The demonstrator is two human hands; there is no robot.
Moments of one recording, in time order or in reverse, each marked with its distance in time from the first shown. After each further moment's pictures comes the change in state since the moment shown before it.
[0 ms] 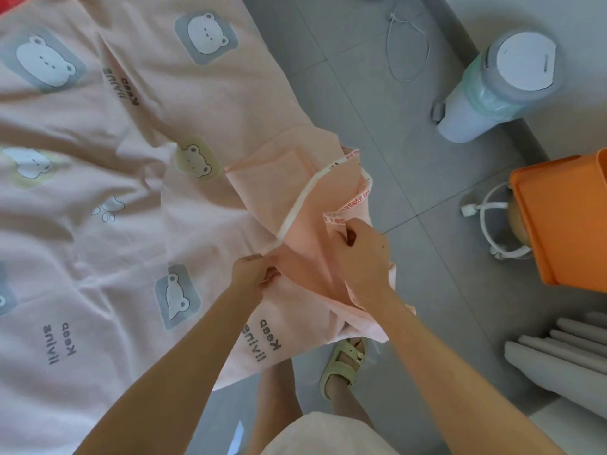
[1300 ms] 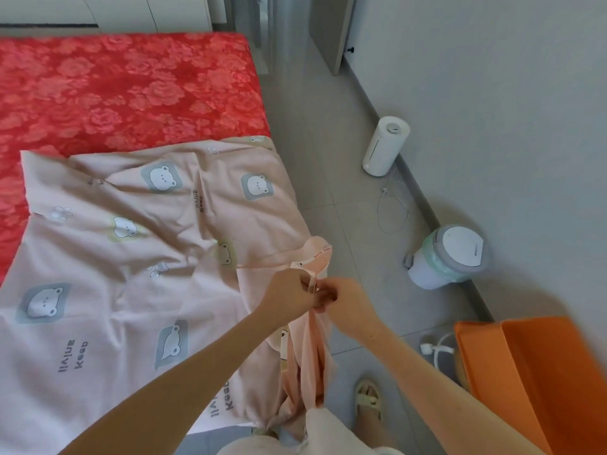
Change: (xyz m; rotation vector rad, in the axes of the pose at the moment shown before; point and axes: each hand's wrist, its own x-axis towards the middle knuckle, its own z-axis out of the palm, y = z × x) left_hand -0.244 0.113 0.068 0.665 -0.074 0.902; right_hand -0.007 -0.128 -0.180 -0.078 -0.483 -0.345
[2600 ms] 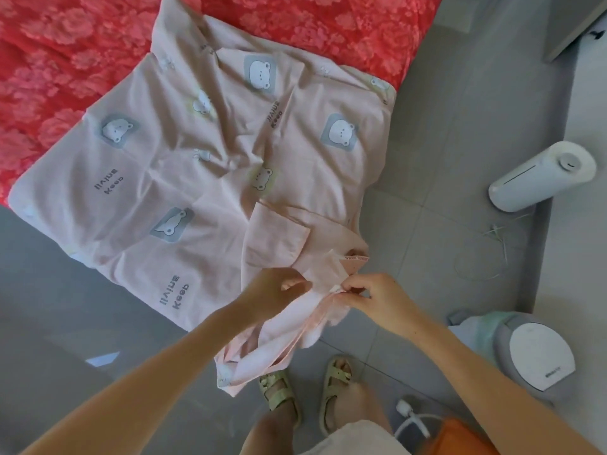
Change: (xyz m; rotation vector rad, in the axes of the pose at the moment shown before) left_hand 0.034 -0.014 0.106 -0.164 0.243 -0.458; right_hand 0.138 0.118 -0.098 -0.282 -0.732 -0.523
